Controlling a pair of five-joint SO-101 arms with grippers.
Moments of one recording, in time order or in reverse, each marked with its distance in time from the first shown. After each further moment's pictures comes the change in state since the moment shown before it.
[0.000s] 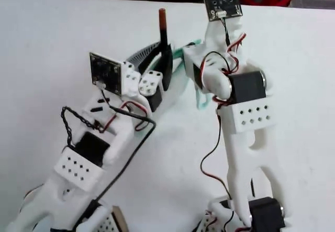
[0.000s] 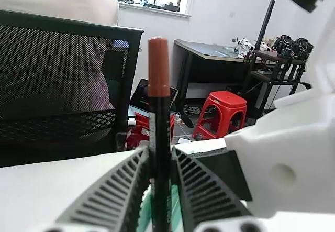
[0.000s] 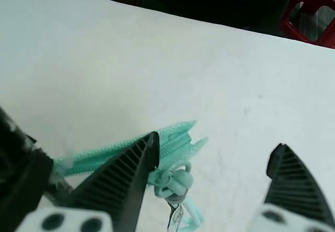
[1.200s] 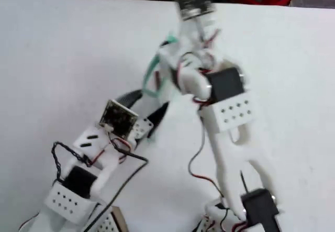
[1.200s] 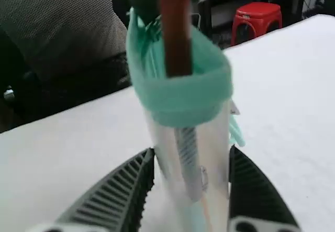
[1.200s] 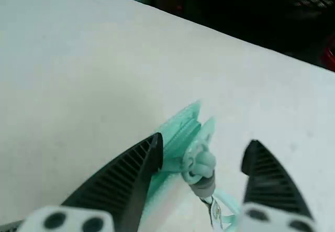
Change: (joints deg) left arm -3.6 -28.2 27.8 12.7 -18.5; right arm -12.3 5.8 -8.4 -2.3 2.2
